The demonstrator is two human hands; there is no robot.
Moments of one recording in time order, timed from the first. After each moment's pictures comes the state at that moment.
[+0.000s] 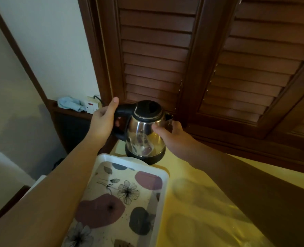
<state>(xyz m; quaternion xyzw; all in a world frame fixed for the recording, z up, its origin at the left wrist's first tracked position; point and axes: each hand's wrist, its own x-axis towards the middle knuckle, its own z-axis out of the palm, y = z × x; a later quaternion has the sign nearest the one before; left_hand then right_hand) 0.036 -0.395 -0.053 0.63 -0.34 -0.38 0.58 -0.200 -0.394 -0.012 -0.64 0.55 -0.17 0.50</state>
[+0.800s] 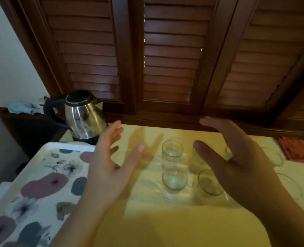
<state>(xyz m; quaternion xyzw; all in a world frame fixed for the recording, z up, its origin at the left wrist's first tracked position) -0.240 -0.203 -0.033 0.59 -0.56 -0.24 0.53 -0.490 -0.199 0.041 -0.69 0.57 -0.39 0.21</state>
